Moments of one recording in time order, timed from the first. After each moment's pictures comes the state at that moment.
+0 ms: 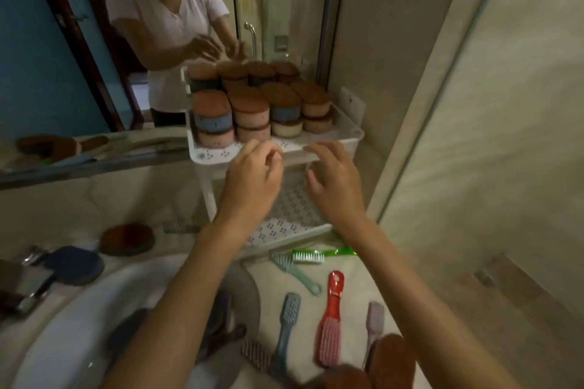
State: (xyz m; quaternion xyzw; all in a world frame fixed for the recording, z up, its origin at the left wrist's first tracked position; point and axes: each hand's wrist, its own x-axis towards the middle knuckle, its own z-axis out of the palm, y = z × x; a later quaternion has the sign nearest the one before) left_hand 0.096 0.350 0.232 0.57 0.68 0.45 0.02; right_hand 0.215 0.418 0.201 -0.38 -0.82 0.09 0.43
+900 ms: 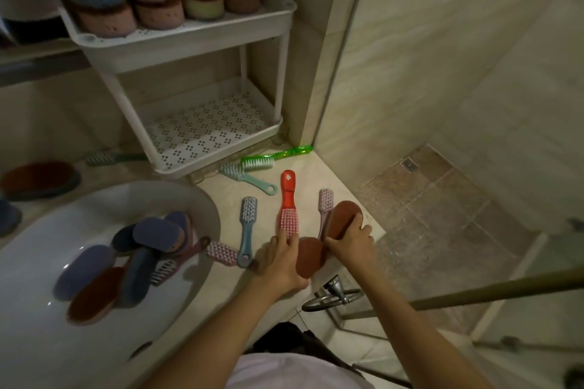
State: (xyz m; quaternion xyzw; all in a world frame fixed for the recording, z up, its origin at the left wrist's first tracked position) left_hand 0.220 0.246 -0.002 0.71 0.64 -0.07 0.28; right_hand 0.360 0.282 -0.001 -0.81 -0.51 0.28 0.04
